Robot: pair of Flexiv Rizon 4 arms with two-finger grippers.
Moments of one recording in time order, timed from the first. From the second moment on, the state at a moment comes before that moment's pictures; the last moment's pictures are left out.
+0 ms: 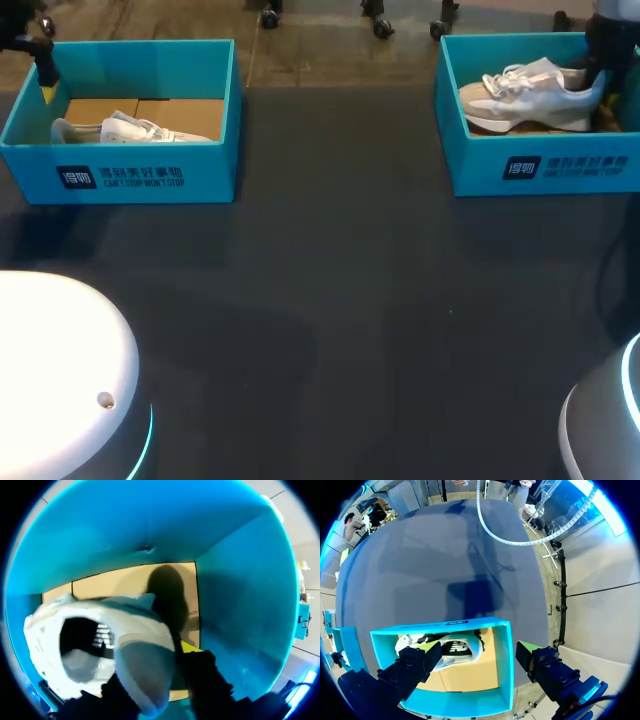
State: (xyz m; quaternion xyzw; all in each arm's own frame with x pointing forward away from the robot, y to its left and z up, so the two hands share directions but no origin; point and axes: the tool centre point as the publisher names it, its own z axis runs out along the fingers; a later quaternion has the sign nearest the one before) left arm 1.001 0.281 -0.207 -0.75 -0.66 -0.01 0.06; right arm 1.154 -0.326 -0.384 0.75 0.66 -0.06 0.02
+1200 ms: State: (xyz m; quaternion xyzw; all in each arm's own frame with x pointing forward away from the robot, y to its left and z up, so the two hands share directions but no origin) left arm 1.001 0.281 -0.207 -0.75 -0.66 -0.01 0.06; right arm 1.151 -0.347 -0.274 0.83 0.55 -0.09 0.04
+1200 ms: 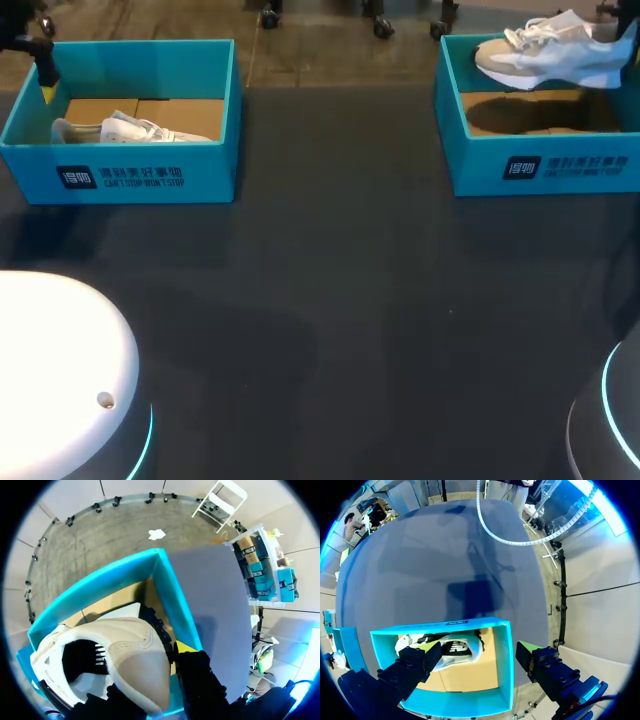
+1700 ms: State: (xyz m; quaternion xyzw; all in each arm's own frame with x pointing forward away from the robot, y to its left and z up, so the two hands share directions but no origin) left arm 1.001 0.281 -0.207 -0.75 -0.66 -0.01 0.06; right arm 1.107 -0.336 -0.184 0.83 0.55 -0.10 0.03
